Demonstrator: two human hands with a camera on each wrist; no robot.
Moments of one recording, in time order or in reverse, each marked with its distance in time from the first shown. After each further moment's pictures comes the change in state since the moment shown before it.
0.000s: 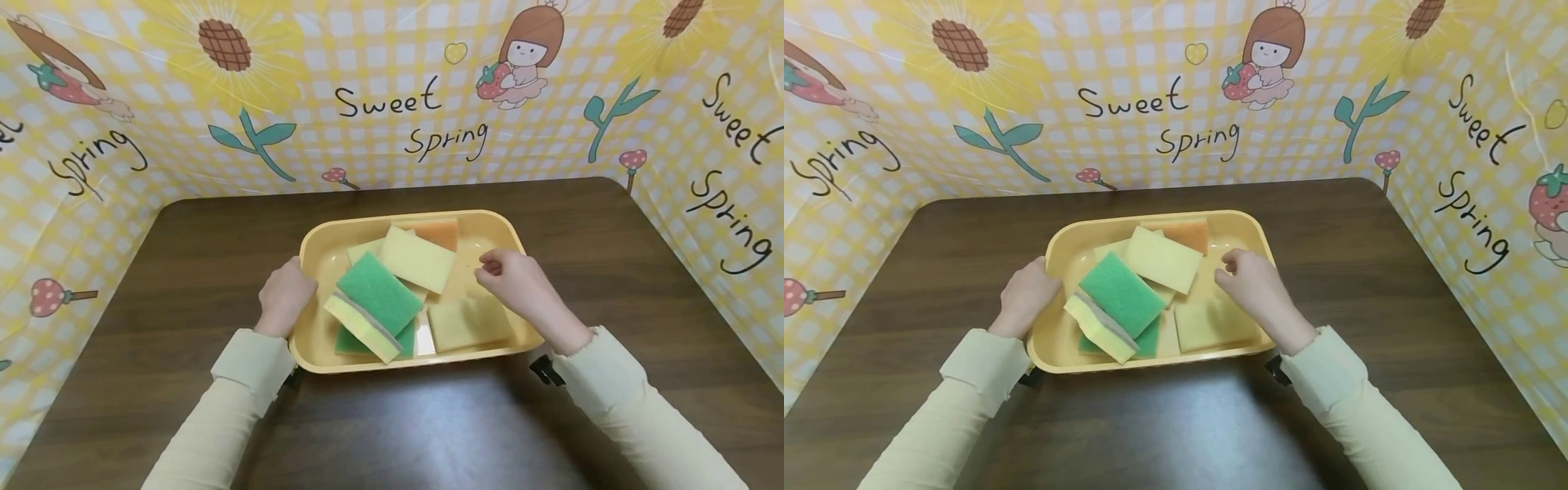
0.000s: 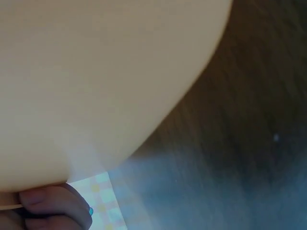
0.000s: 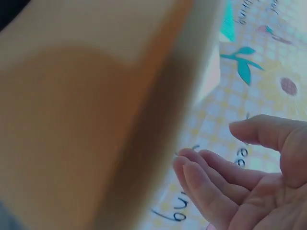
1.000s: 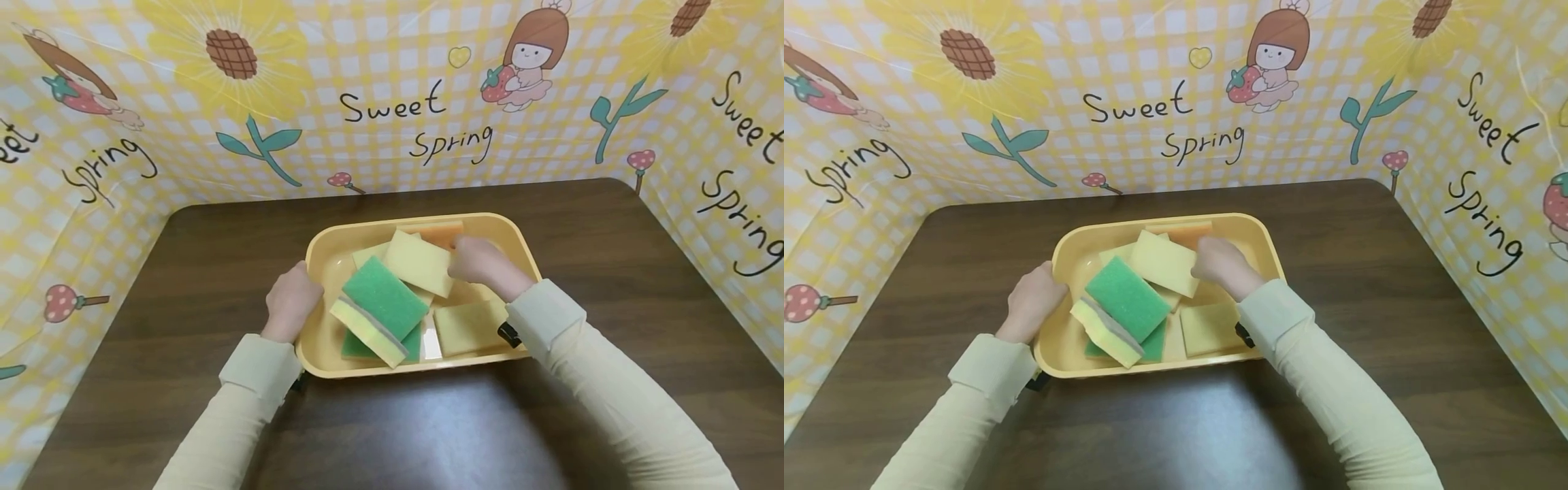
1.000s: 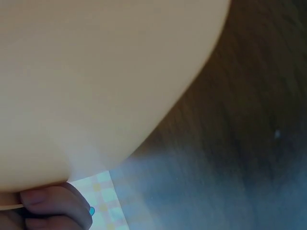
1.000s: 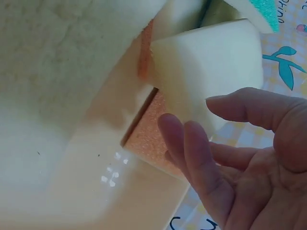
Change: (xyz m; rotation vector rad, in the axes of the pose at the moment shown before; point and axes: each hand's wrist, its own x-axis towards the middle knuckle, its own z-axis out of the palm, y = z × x) left_hand 0.002 -0.001 0.001 0.034 0.004 0.008; right_hand 0.071 -0.031 0.023 -0.223 -0.272 -0.033
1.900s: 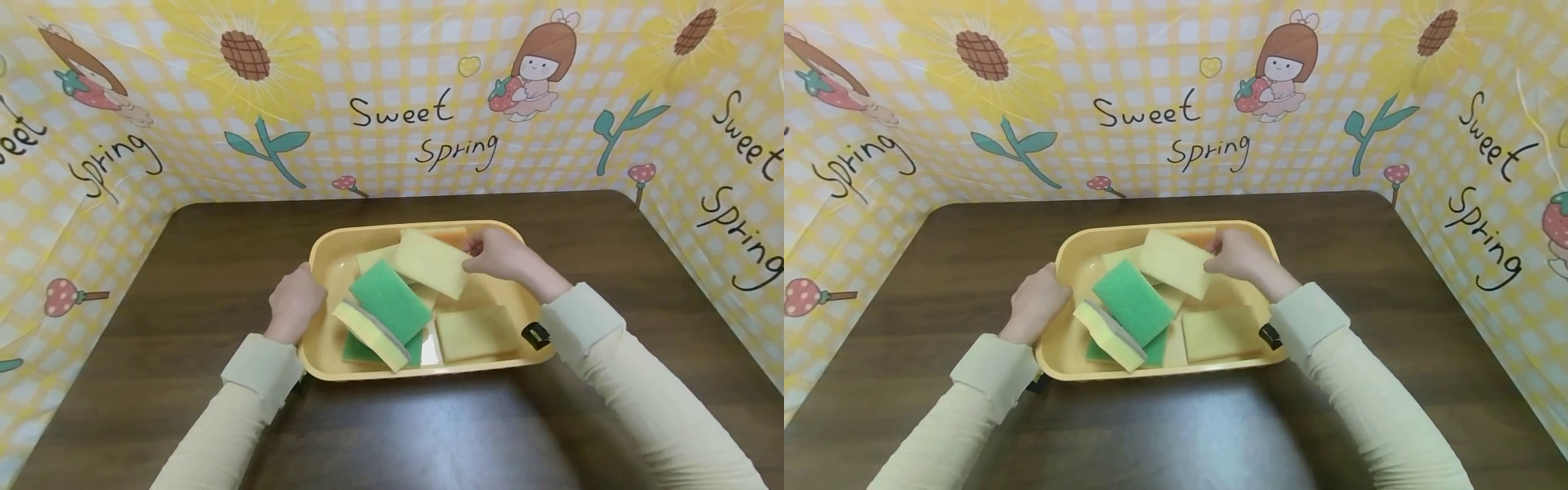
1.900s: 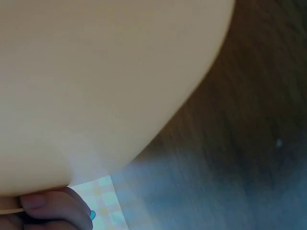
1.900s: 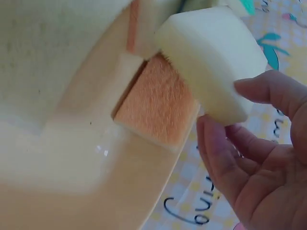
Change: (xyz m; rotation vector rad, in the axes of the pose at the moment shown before) left_hand 0.000 0.000 0.002 -0.009 -0.005 -0.013; right_hand -0.015 0.021 -0.024 0.178 0.093 -0.098
